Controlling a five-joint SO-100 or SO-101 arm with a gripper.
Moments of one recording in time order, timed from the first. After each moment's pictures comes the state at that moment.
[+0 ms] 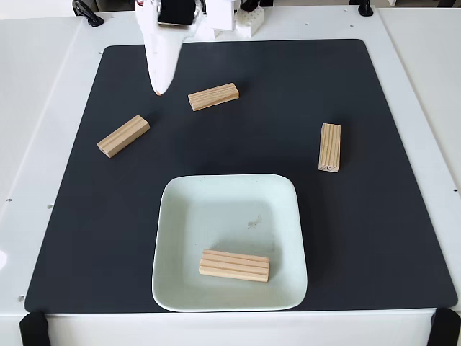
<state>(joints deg) 7.6 109.8 112.2 51.9 -39.8</state>
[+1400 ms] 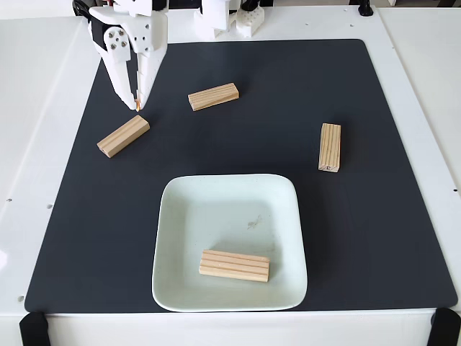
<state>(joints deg) 15.1 94.1 100.5 56.0 32.9</state>
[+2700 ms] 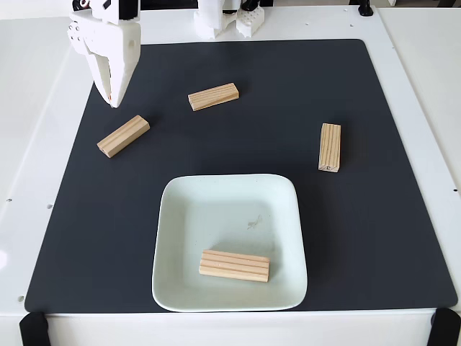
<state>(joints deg) 26.7 94.4 109.6 49.1 88.0</state>
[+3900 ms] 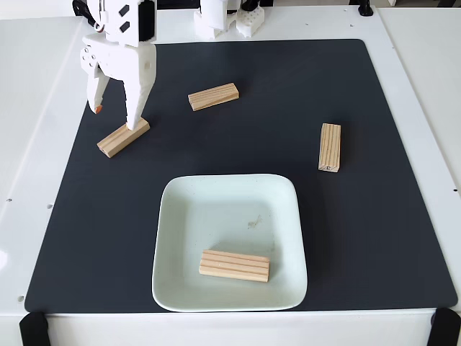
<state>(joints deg) 19.0 85.9 102.0 49.2 95.0</state>
